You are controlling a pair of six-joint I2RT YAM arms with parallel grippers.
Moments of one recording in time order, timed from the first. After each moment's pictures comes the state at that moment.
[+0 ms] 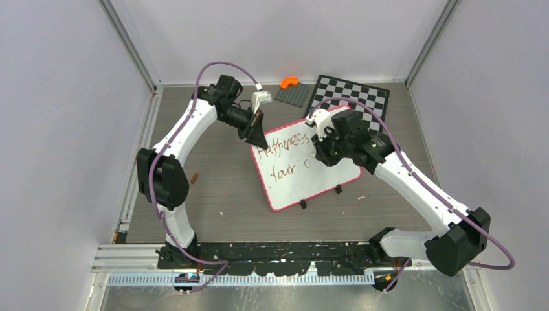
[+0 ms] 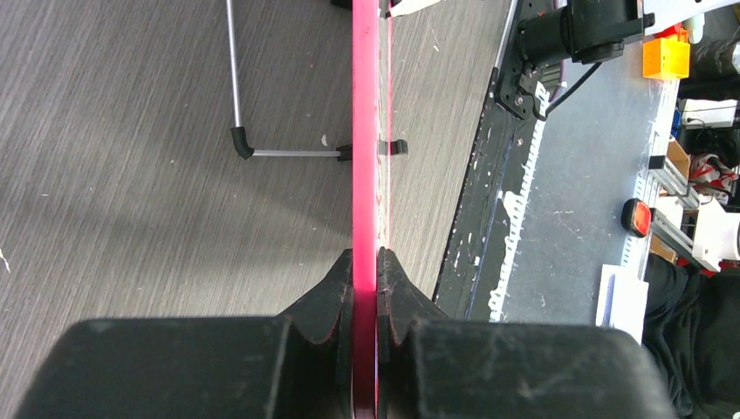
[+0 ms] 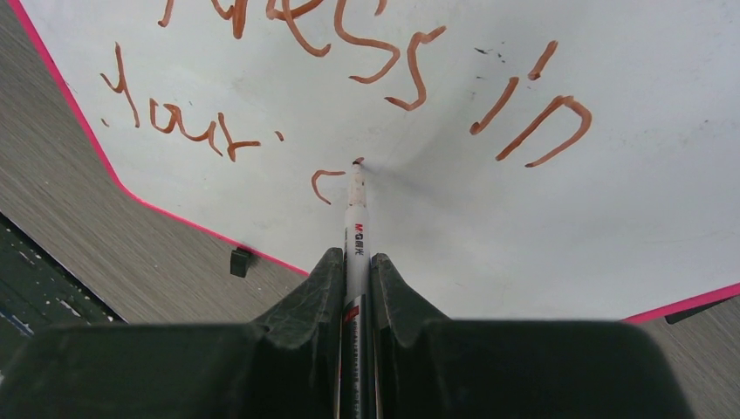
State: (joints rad) left arm -0.37 1.83 1.74 -1.12 0.93 0.42; right arm 0.55 1.23 1.16 -0.71 -0.12 -0.18
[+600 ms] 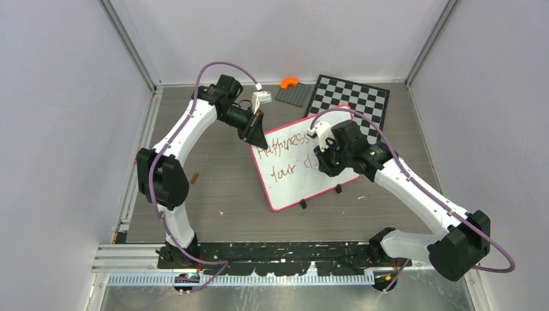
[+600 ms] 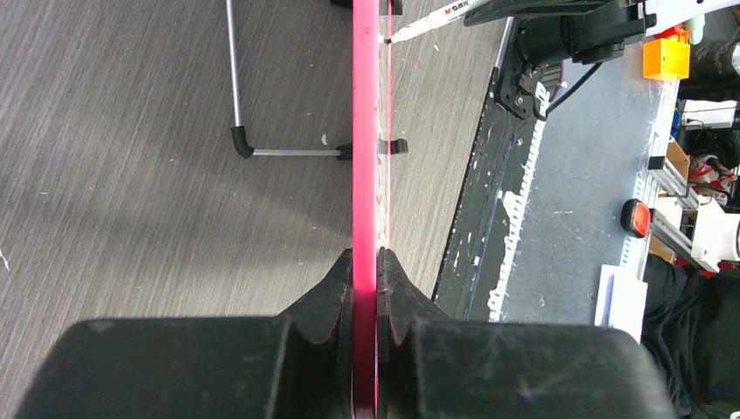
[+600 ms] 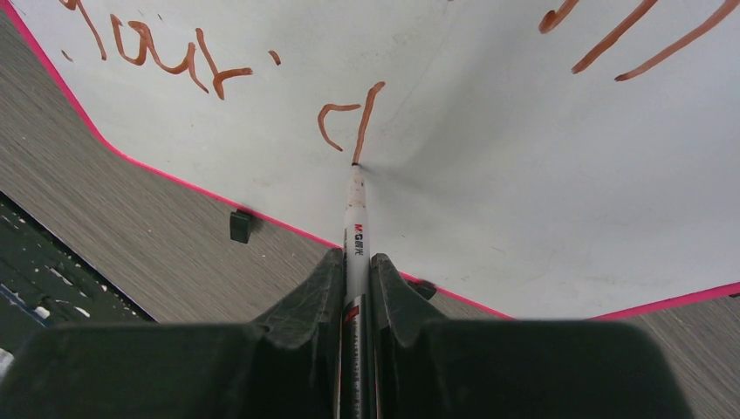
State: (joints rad) left arm -0.37 1.83 1.74 -1.12 0.93 0.42; right arm 0.55 1.19 1.03 -0.70 -0.13 -0.17
